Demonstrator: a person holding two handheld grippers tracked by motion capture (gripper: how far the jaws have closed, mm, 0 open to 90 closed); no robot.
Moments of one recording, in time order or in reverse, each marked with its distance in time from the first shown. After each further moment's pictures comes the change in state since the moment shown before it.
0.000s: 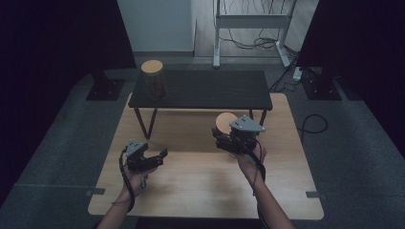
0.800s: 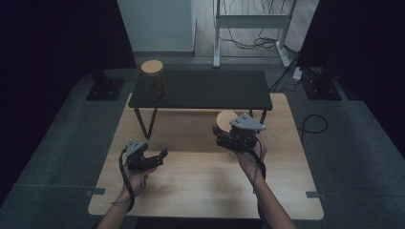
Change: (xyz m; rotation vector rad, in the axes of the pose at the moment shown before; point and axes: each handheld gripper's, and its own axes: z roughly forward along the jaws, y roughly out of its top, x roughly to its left) left arm 0.000 0.001 0.000 0.000 -0.002 -0.002; right arm -0.001 0.001 0.002 -0.012 -0.008 -0.006
